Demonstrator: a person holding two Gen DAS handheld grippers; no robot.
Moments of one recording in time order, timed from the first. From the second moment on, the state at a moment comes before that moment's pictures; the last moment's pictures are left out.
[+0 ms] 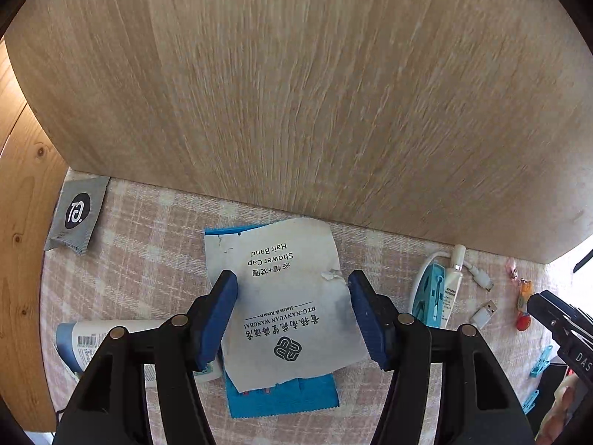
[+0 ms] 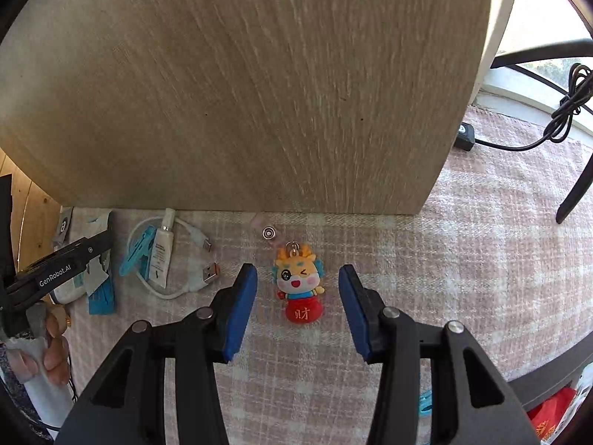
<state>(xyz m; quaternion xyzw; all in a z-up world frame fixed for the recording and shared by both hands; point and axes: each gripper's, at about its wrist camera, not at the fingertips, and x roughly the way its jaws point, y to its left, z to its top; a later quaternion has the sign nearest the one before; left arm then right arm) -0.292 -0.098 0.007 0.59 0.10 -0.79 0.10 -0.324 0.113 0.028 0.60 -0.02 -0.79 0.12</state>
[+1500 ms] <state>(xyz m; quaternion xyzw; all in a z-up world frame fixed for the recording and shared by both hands) -0.195 -0.051 0.102 0.52 0.11 -0.84 0.02 -0.218 0.179 0.075 0.56 -0.05 -0.81 0.12</state>
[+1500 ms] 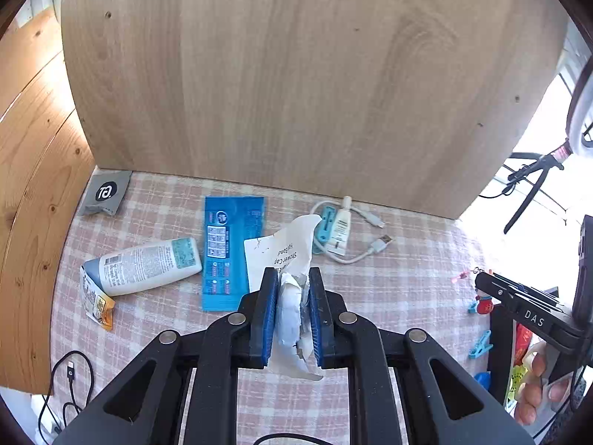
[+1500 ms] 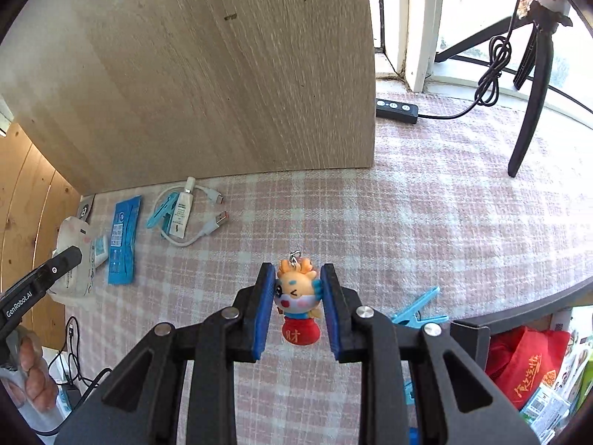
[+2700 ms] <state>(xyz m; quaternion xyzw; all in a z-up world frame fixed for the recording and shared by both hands) -0.068 0.366 0.183 0.49 -0.05 -0.81 -0.32 -0.123 0.514 0.154 0.48 -0.17 -0.85 -0.11</state>
